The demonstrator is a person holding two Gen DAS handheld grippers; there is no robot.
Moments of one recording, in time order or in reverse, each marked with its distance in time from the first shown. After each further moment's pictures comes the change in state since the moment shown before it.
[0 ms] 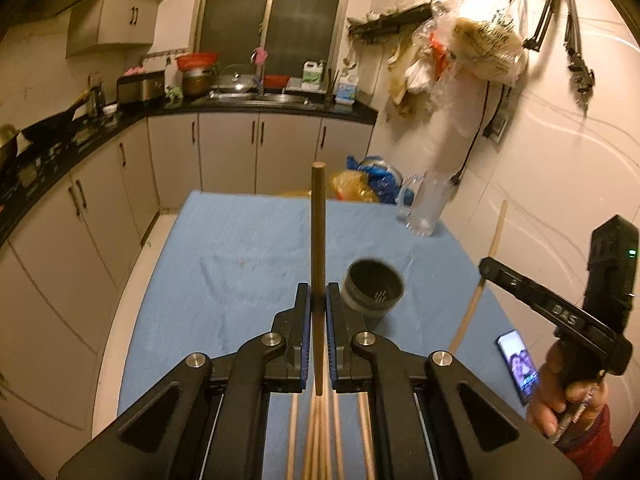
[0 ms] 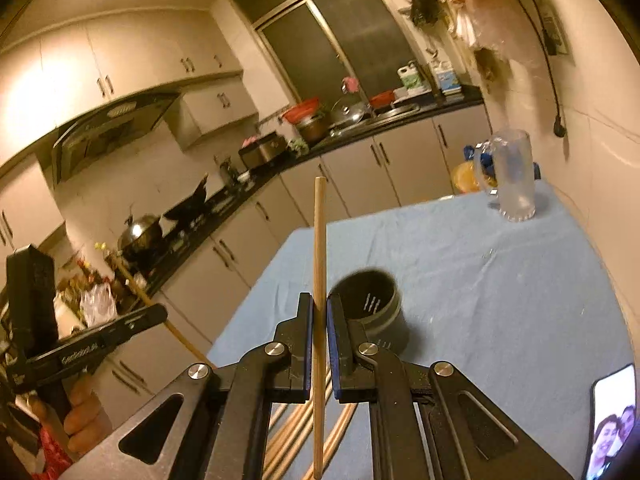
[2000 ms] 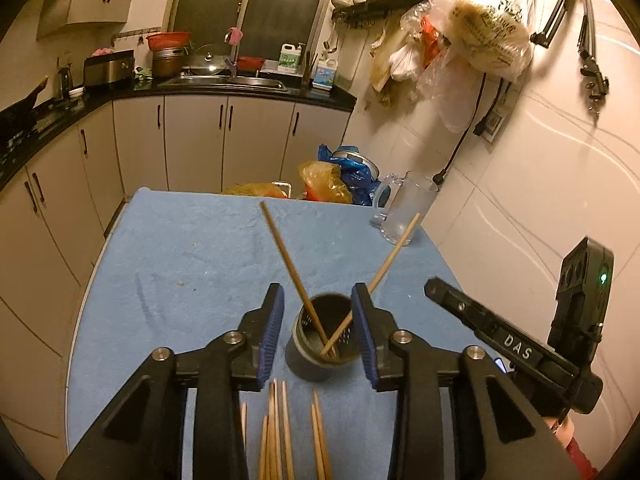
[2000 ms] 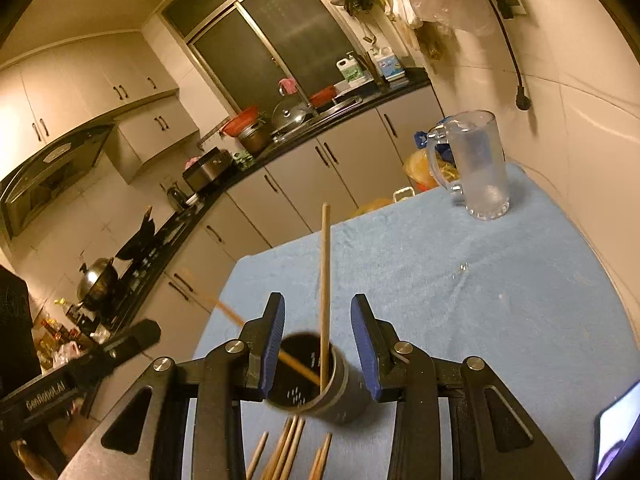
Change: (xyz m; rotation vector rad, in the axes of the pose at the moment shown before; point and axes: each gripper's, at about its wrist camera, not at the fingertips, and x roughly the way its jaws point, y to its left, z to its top) left arm 0.085 -0.018 0.028 -0.039 0.070 -0.110; right arm 0.057 -0.048 0.026 0.146 0.035 -0.121
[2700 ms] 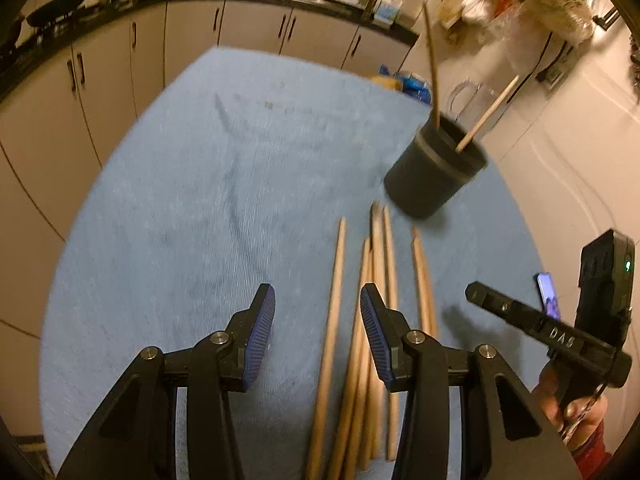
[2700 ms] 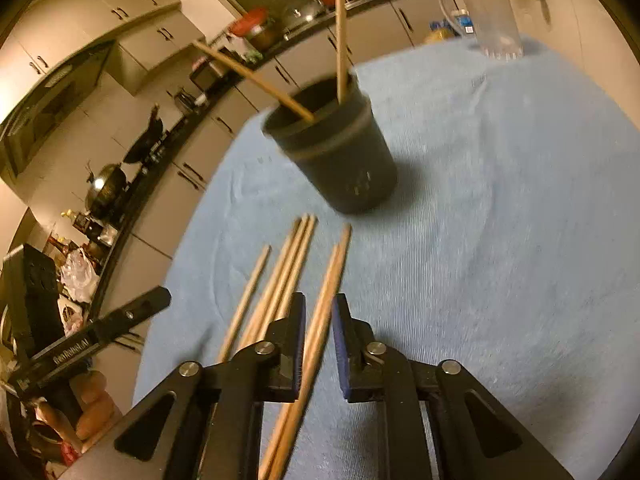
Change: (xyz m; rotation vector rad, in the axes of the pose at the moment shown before) left arm 0.004 0.100 -0.164 -0.170 0.252 0.080; right arm 0.030 -0.010 -0.146 0.006 0.374 0.036
